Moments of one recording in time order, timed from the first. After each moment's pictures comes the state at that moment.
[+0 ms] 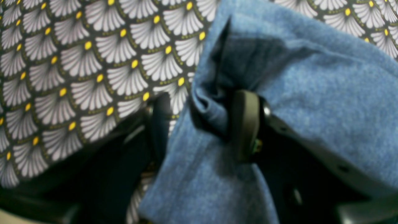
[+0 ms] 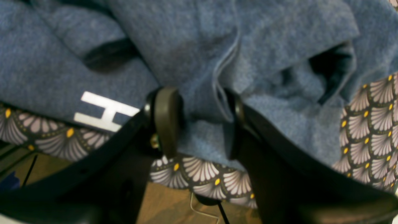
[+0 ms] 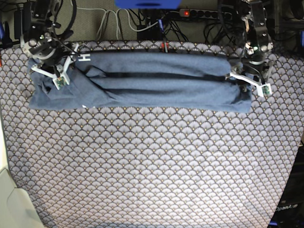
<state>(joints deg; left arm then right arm) 16.8 -7.1 -17.4 88.7 -11.9 -0.6 24.3 -21.4 4.3 21.6 105.7 -5.7 40.2 -46.7</state>
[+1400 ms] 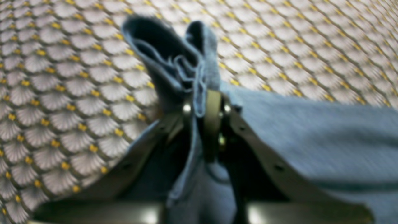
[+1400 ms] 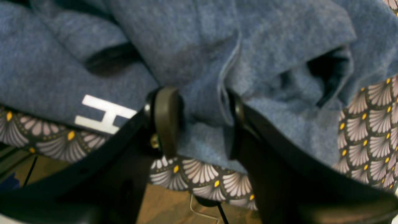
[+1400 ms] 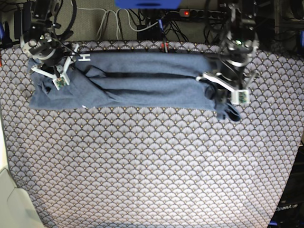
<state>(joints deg) 21.5 -6.3 -1.9 107.1 -11.6 0.3 26.7 -21.2 4.4 21.6 105.7 -5.8 40.2 -46.5</state>
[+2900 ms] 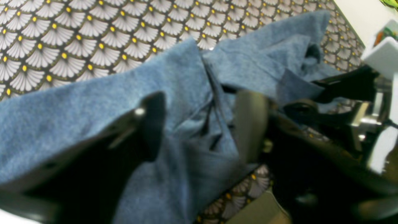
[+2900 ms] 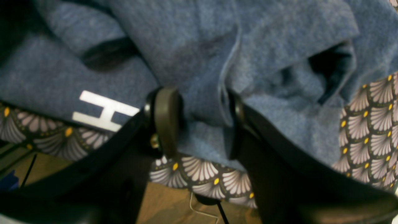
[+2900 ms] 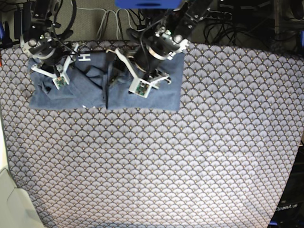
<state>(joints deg) 13.6 -2.5 34.4 102.2 -11.5 0.2 26.9 -21.5 4.5 21.6 105.9 -5.8 40.2 -46.7</state>
